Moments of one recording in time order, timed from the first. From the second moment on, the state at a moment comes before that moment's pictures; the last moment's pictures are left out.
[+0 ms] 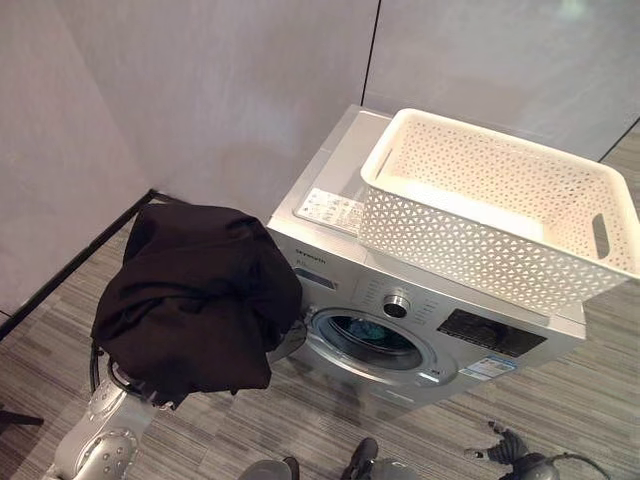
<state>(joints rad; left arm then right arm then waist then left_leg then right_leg) 0.24 0.79 -0.14 -0.36 -1.16 -0.17 -0.43 0.01 -0.44 0.23 1.16 -0.12 -0.14 -0.04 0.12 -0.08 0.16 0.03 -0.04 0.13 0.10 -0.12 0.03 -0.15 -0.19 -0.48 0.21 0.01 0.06</state>
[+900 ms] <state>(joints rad) 0.20 0.83 -0.40 -0.11 -1.06 -0.16 -0.40 -0.03 -0.59 0.29 0.93 -0.18 -0.17 -0.08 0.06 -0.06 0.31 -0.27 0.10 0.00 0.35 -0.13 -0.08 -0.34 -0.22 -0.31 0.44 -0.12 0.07</state>
